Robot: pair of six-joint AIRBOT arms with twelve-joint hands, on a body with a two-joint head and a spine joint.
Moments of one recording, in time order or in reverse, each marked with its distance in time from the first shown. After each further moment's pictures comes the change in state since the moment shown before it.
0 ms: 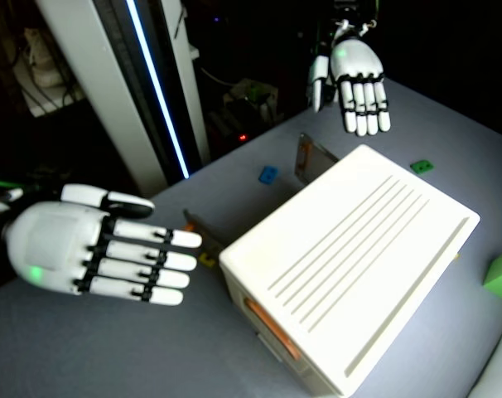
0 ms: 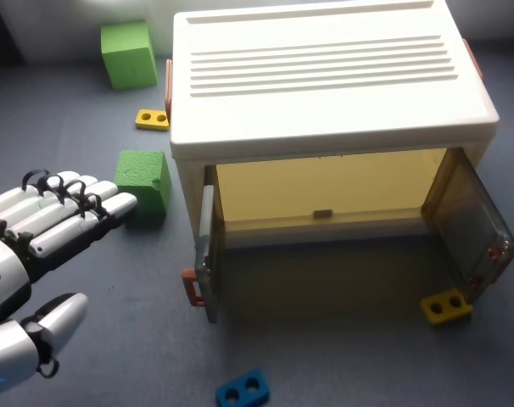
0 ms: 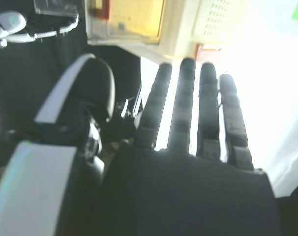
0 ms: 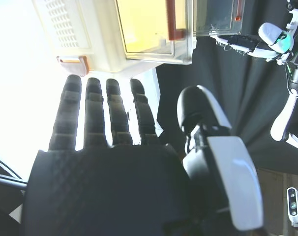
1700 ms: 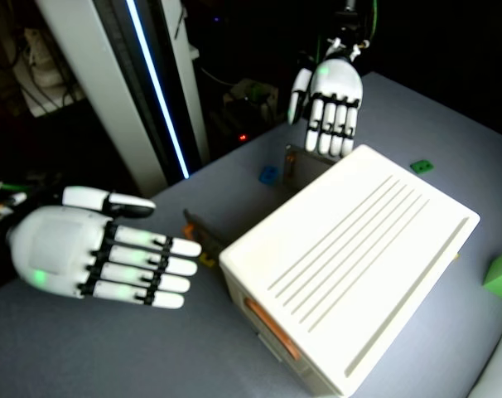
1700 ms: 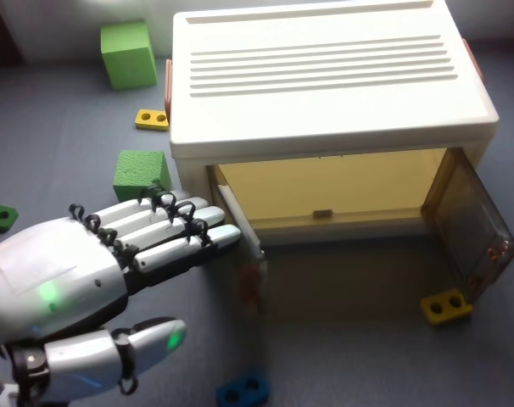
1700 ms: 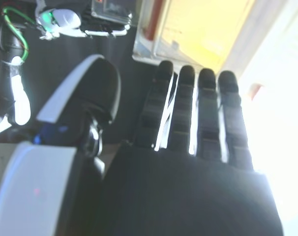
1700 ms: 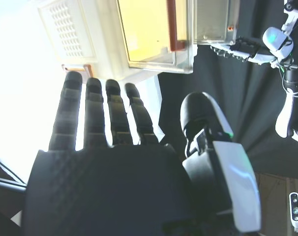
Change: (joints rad) left arm -0.246 -0.127 0.106 0.287 0.209 -0.162; right arm 0.000 -0.010 0.009 0.001 -0.024 0.000
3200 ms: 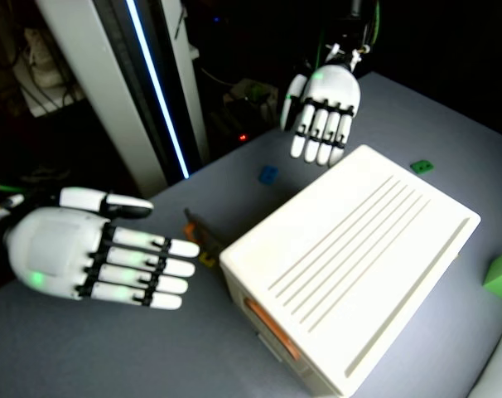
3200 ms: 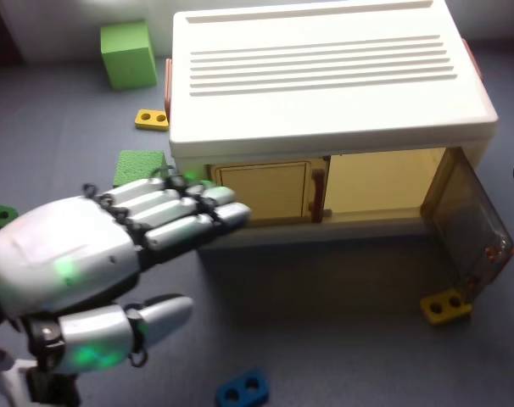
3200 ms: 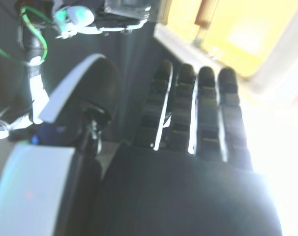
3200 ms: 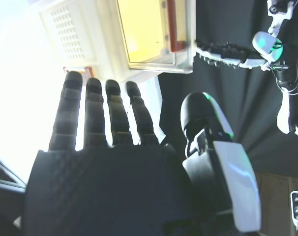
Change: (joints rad) left arm -0.056 -0.002 0.025 -0.021 0.071 0.017; right arm -0.012 0.002 0.006 -0.029 -0.006 0.021
